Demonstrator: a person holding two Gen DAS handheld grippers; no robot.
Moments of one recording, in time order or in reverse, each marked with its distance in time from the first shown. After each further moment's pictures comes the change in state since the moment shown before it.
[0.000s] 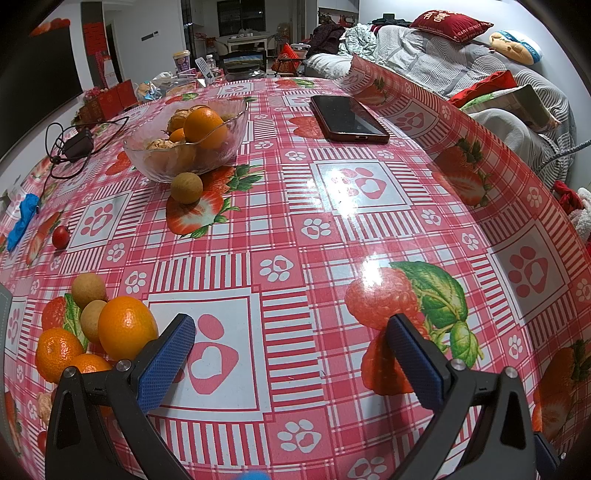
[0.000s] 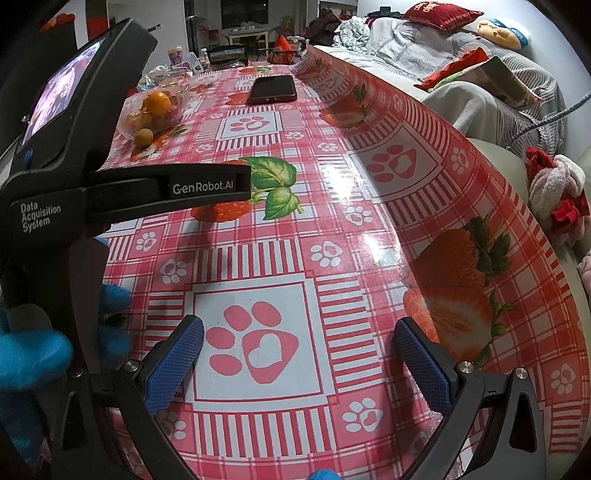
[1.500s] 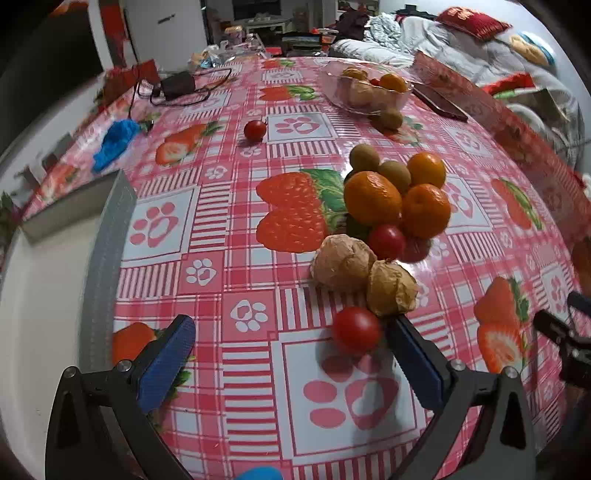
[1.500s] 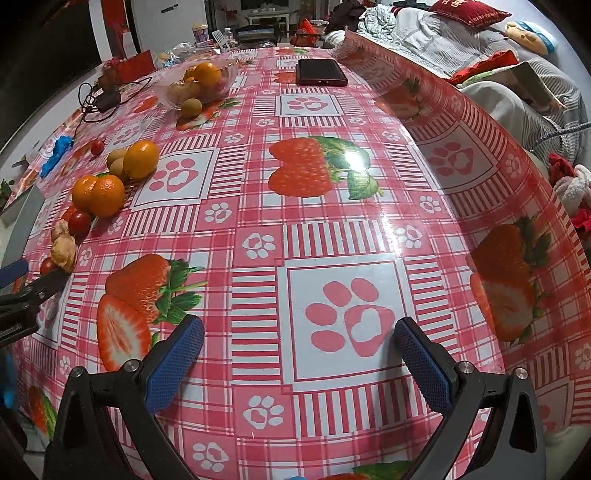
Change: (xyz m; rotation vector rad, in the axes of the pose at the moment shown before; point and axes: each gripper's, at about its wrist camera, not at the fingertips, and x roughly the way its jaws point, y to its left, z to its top) left arm -0.068 0.185 -0.093 -0.039 0.078 0.032; right arm 0.000 0.055 -0.002 -0.053 0.069 0.046
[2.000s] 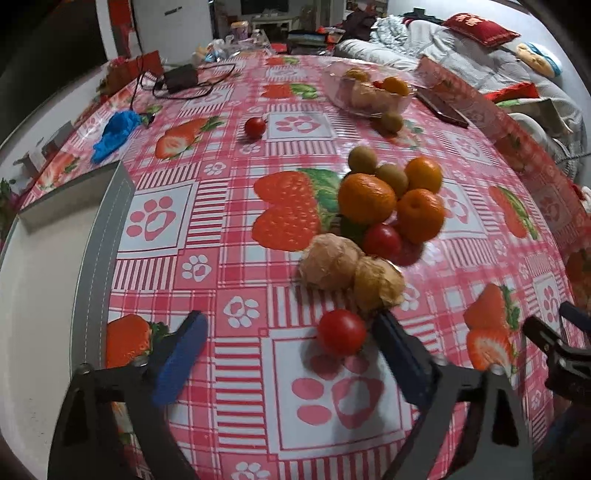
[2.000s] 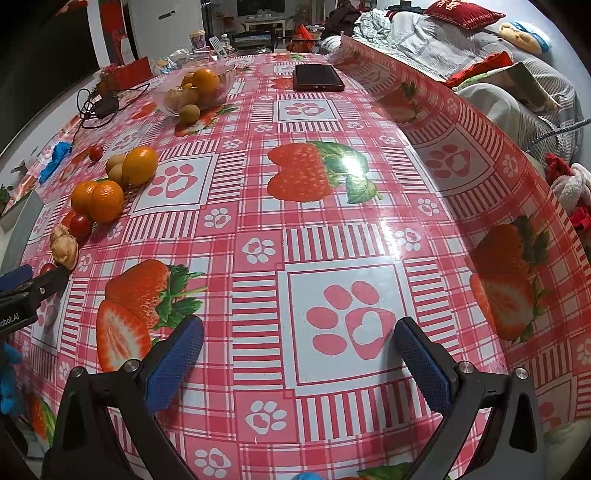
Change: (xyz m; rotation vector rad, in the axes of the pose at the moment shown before) left arm -0.006 -0.005 -0.003 -0.018 0.000 -0.013; right arm -0.001 0.001 -0.002 0.014 -0.027 -0.007
